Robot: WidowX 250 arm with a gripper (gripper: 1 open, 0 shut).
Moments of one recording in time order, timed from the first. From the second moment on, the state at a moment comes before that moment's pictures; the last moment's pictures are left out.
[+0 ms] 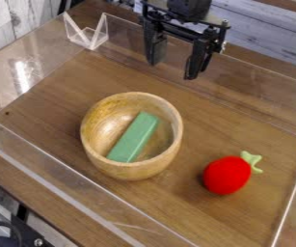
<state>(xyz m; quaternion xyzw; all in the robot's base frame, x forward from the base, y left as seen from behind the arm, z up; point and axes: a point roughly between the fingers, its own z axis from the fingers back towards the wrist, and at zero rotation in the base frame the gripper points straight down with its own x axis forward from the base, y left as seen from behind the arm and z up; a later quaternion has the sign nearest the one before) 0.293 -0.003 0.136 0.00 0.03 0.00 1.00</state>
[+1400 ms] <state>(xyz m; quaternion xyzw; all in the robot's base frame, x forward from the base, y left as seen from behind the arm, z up) 0.225 0.005 0.043 -0.01 -0.01 -0.04 1.00</state>
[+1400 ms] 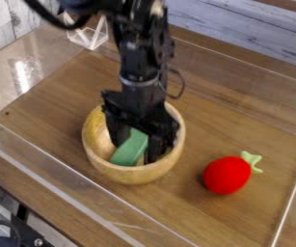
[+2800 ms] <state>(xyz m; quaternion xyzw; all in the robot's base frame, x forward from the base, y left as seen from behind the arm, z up) 0.260 0.048 0.055 -0.03 -0.02 -0.08 1.00</state>
